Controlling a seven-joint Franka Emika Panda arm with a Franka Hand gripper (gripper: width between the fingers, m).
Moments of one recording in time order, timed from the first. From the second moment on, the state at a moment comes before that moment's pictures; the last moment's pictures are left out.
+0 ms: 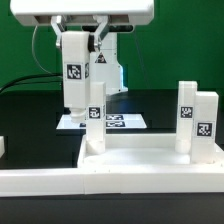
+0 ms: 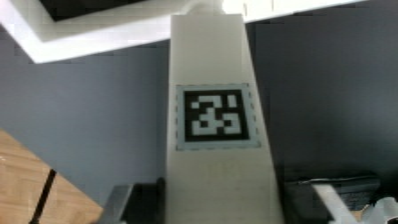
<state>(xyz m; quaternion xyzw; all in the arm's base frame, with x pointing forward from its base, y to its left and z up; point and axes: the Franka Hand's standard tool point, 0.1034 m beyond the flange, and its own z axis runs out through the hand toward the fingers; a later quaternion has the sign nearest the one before) 0.620 -0.071 0.188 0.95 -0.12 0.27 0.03</state>
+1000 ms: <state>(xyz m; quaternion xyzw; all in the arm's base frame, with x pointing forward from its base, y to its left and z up) 0.637 -0.056 0.159 0.96 -0.12 0.26 0.03</state>
